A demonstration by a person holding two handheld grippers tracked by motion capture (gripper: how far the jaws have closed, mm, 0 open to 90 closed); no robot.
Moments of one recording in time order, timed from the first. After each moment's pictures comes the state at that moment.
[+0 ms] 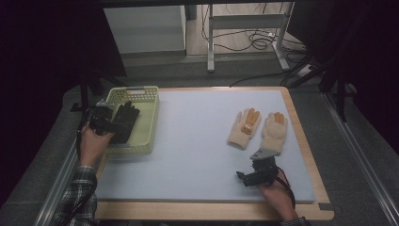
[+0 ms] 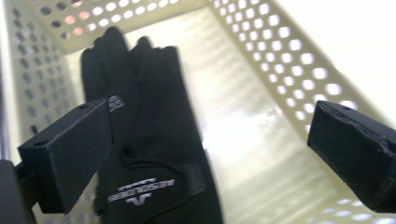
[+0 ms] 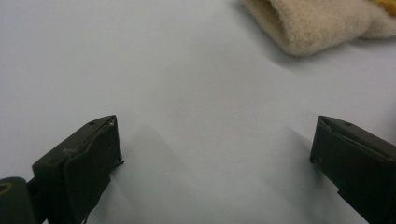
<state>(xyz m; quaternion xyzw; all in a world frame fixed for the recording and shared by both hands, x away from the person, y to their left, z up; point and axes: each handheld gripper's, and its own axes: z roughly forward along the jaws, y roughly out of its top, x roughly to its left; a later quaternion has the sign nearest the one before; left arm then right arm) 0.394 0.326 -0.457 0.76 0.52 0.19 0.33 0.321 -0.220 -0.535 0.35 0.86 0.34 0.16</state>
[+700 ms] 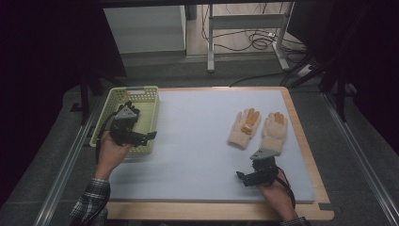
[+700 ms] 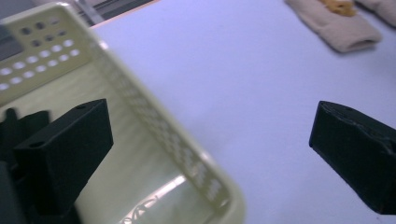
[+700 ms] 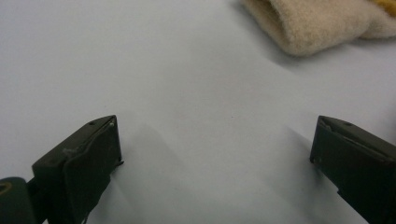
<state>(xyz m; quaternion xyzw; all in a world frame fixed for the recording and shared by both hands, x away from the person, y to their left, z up) 0.358 0.246 -0.446 0.81 0.39 0.18 0.40 0.321 -0.219 -0.535 0.35 0.86 0.34 0.16</state>
